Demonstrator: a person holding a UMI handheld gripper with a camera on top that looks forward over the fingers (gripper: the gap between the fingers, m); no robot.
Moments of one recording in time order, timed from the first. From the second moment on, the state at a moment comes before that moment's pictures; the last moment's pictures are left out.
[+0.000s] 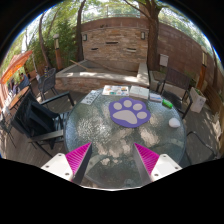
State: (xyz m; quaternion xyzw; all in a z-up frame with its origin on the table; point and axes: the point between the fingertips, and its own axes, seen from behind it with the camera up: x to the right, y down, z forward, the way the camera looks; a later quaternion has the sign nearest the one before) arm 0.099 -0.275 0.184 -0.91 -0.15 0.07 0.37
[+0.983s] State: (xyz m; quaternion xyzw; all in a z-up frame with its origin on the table) arm 0.408 0.093 -0.012 -0.91 0.03 -0.01 0.42
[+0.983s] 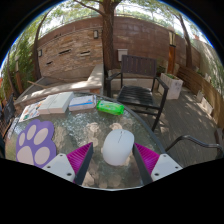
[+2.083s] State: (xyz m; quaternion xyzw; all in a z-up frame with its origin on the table) arm 0.120 0.095 -0.002 -0.90 -0.02 0.01 0.43
